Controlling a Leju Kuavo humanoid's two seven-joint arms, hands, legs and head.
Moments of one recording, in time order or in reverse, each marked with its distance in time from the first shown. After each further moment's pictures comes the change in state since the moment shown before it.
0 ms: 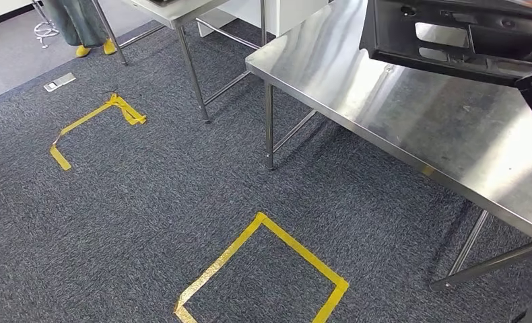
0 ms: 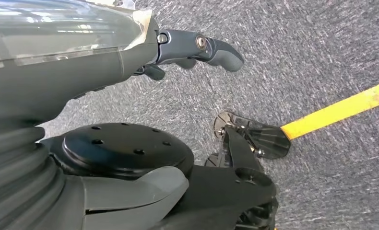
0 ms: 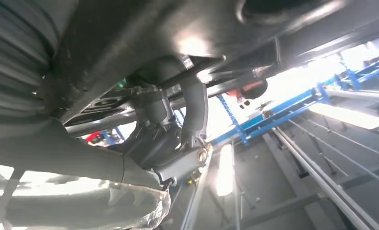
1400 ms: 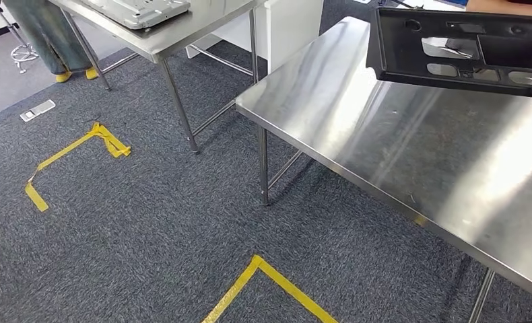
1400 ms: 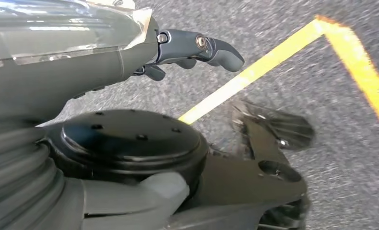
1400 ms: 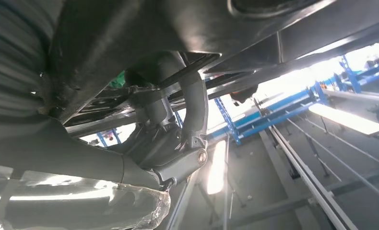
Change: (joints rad) left arm 0.011 -0.007 -0.002 -0.003 -0.013 -0.011 0.010; right arm 0.073 -0.091 0.030 -0.045 -0.074 0.022 0.019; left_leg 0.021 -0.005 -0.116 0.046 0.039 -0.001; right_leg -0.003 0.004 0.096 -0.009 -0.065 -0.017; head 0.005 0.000
